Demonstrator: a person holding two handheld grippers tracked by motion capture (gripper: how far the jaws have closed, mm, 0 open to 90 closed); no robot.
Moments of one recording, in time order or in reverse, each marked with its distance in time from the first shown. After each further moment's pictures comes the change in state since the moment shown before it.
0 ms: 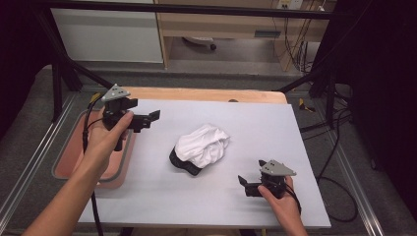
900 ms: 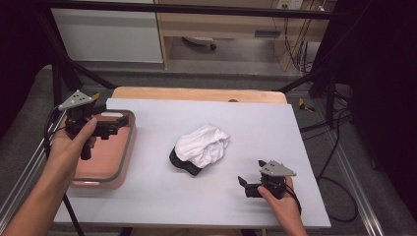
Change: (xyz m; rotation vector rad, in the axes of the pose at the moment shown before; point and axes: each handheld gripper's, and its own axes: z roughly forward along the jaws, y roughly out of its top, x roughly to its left) left arm 0.036 -0.019 -0.063 -0.018 0.052 -0.007; right arm 0.001 0.000 -0.001 -0.005 0.005 -0.011
